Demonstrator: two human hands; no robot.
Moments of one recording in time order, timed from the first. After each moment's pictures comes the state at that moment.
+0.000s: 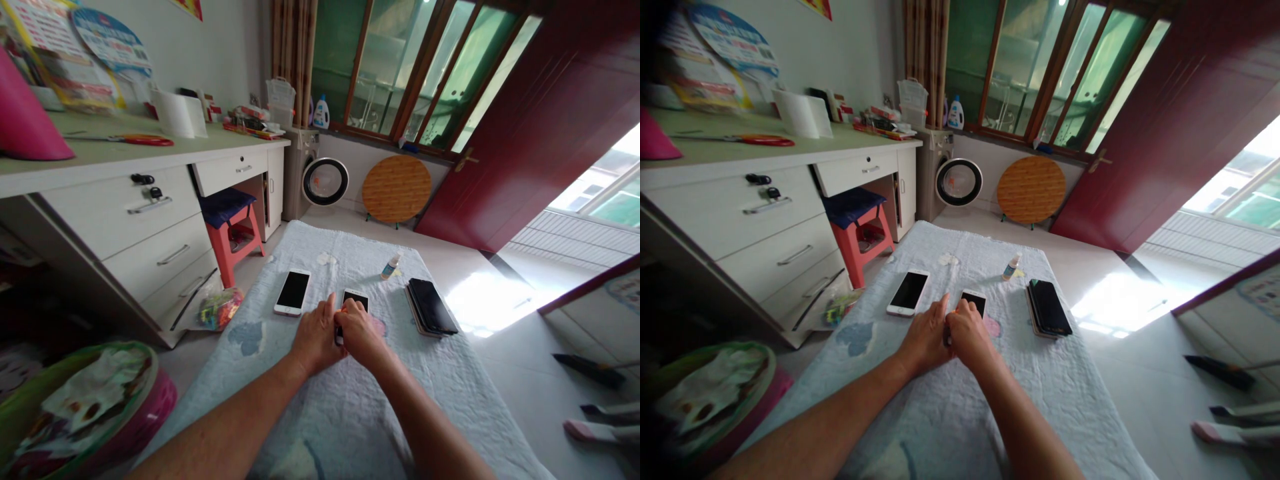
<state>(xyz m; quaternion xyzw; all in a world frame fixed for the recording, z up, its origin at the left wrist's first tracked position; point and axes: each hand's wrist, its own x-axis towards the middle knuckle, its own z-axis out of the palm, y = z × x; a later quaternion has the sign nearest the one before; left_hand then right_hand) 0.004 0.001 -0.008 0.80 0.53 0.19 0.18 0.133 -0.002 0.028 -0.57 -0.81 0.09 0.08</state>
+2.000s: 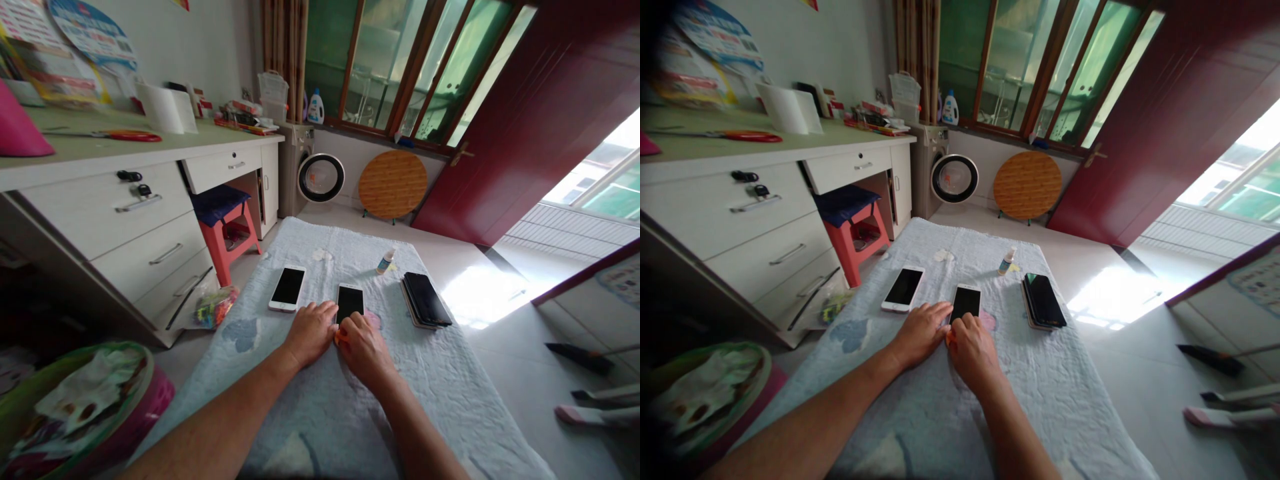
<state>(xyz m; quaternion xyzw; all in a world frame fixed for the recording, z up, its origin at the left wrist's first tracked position) -0.004 0.007 -0.002 0.86 0.47 0.15 0.13 0.147 -0.042 0.013 -0.60 -0.78 0.05 0.16</state>
